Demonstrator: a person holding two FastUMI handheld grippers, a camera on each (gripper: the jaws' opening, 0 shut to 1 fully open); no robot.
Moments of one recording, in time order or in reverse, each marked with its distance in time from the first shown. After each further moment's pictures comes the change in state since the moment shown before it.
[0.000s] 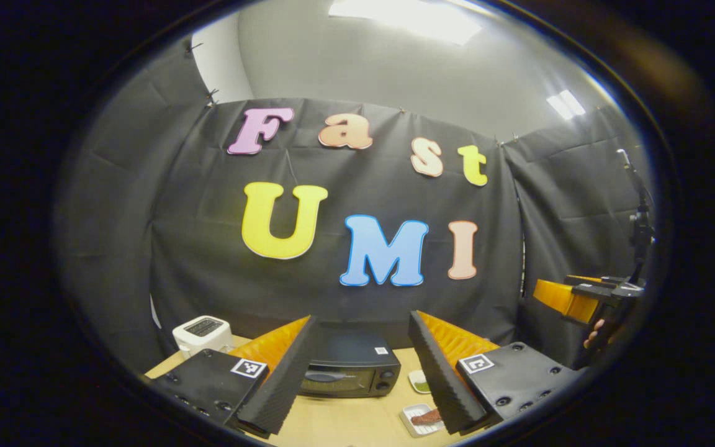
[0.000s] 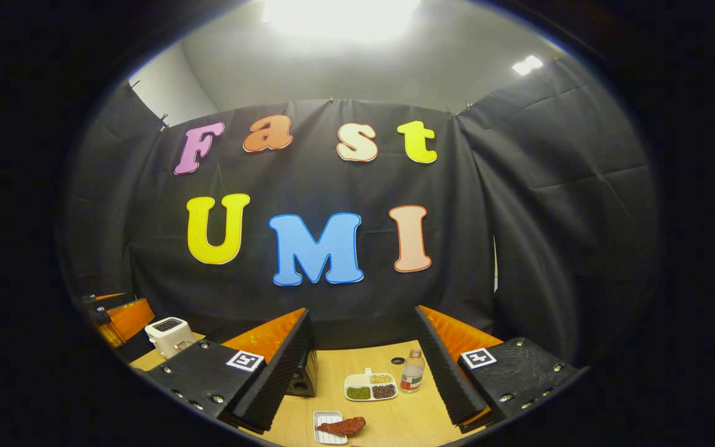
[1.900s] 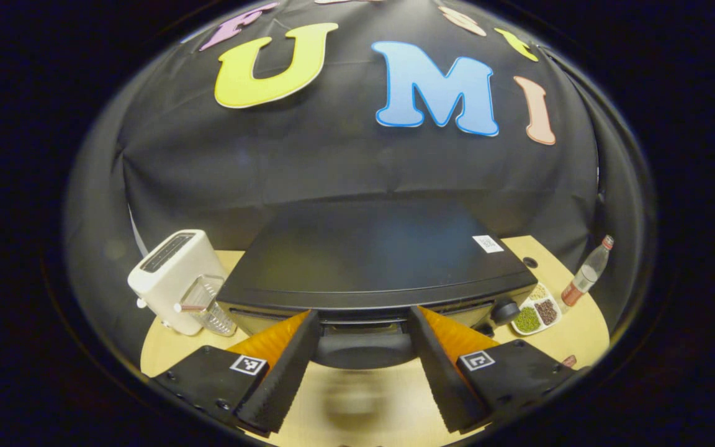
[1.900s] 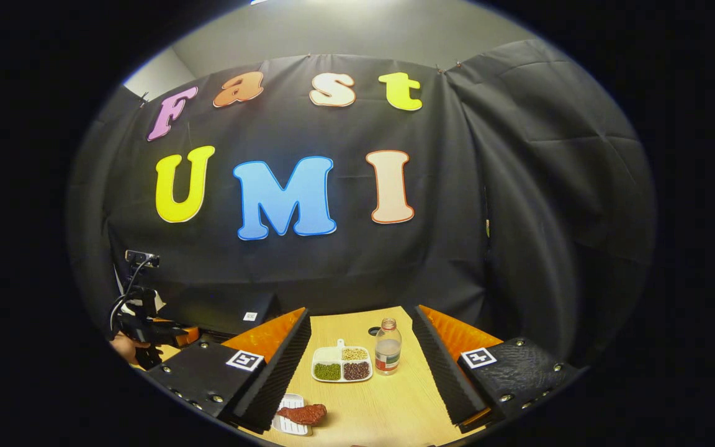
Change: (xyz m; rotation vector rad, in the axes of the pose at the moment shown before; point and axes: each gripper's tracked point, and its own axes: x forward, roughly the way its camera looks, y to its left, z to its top) left arm 0.211 0.098 -0.278 0.090 0.571 0.137; right arm 0.062 -0.065 -0.085 0.010 0.189 -0.040
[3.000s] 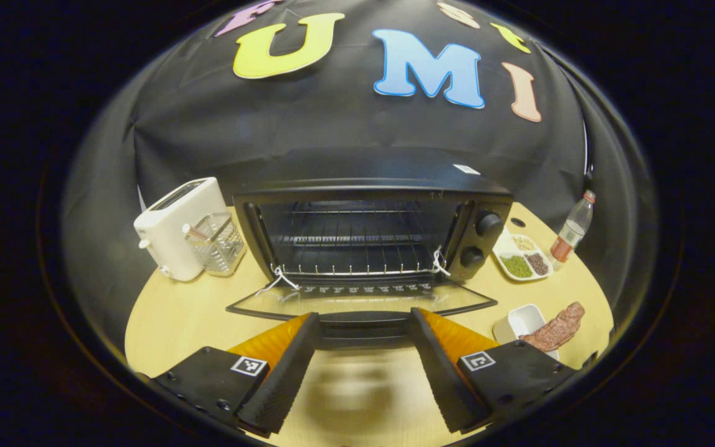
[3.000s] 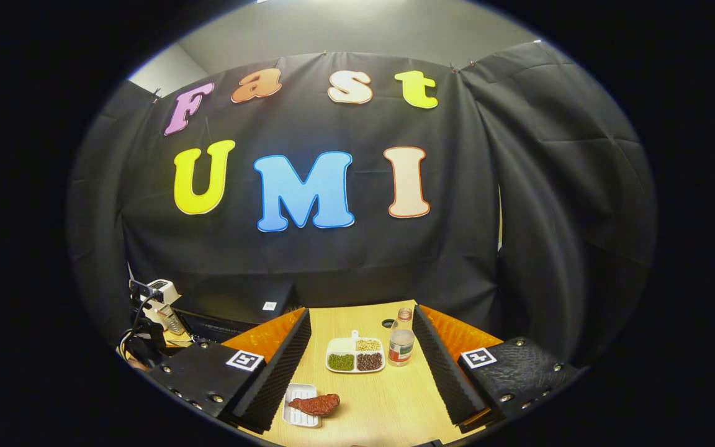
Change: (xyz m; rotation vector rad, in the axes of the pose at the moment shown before) left arm -0.054 -0.005 -0.117 -0.016 0.107 -0.022; right arm -0.023 0.022 -0.015 -0.020 0.033 0.060
